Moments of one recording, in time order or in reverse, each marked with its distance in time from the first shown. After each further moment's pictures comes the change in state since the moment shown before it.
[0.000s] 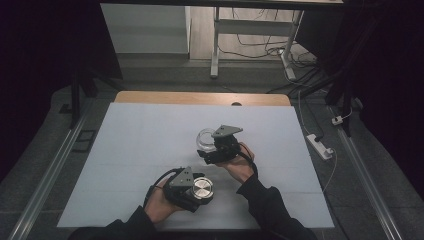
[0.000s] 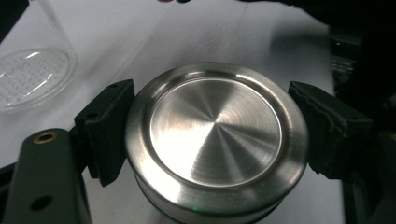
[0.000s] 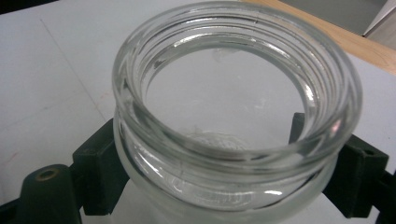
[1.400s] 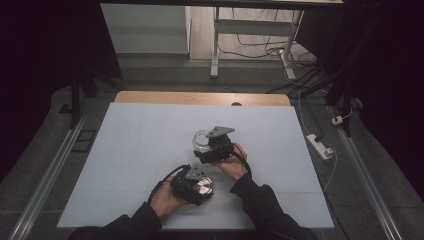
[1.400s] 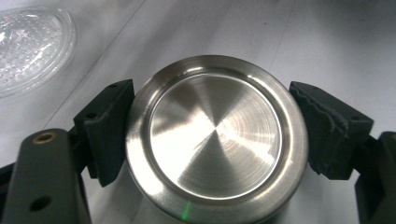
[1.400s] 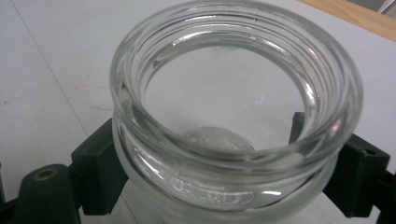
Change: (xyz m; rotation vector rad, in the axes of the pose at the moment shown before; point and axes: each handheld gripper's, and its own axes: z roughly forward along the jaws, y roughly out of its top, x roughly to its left) left arm 0.022 -0.006 0.035 0.210 0.063 -0.046; right arm -0.005 -0.011 0.036 0.037 -0.001 0.011
